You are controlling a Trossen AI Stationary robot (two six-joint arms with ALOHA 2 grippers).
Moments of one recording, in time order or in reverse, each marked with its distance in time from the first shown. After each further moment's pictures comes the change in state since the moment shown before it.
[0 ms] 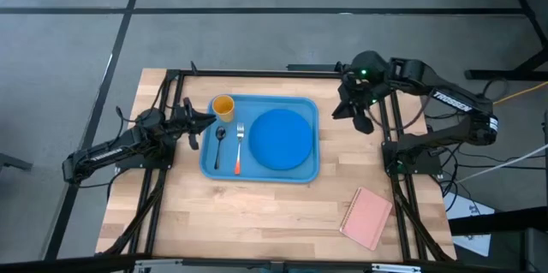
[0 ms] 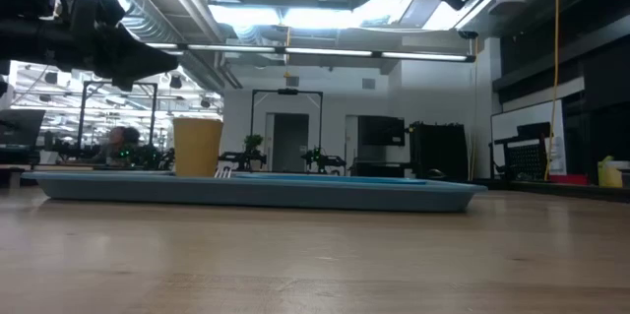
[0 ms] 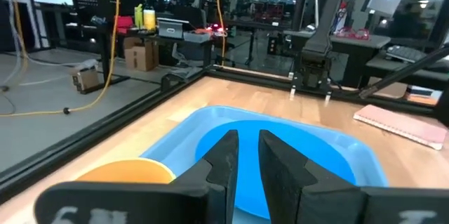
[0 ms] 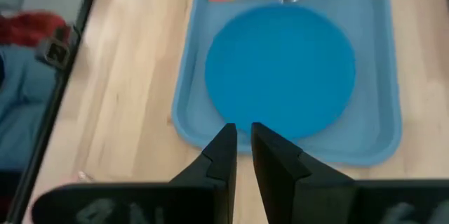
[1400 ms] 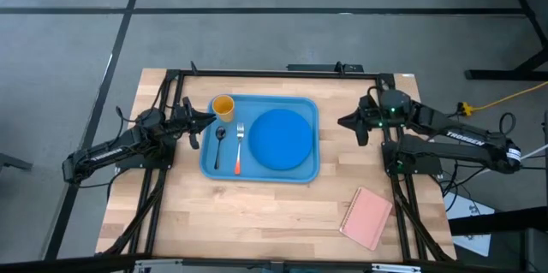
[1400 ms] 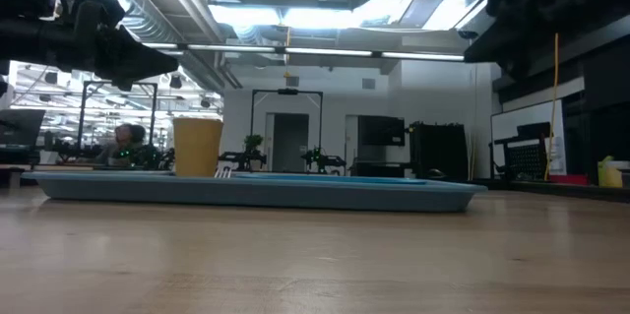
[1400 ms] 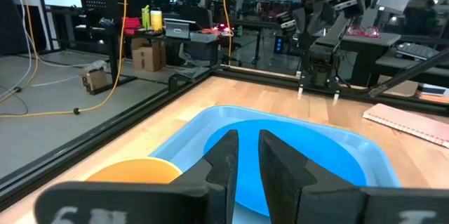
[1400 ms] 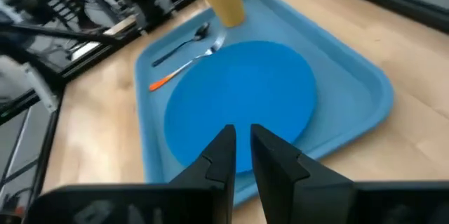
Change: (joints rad) left arm 0.000 0.000 0.000 -0.005 -0.025 0.017; right arm -0.001 -0.616 -0.878 0.770 0.217 0.677
